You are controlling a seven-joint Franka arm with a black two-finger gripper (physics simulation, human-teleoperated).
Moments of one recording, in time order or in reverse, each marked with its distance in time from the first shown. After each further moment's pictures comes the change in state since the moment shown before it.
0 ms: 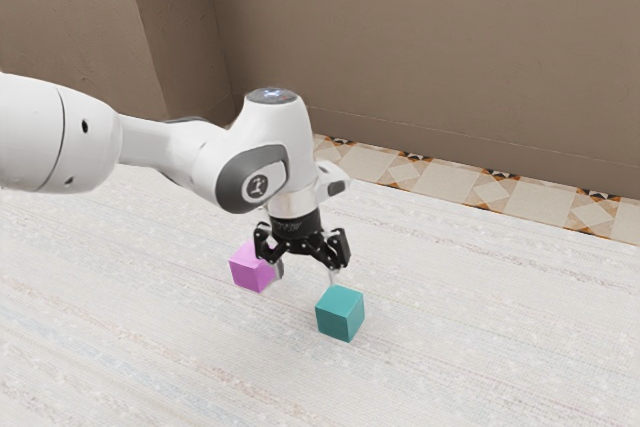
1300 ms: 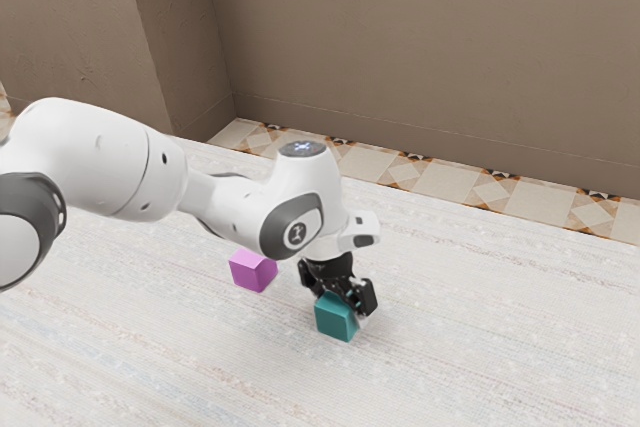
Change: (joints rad) arm 0.005 0.250 -0.039 0.078 -0.110 0.199 0.519
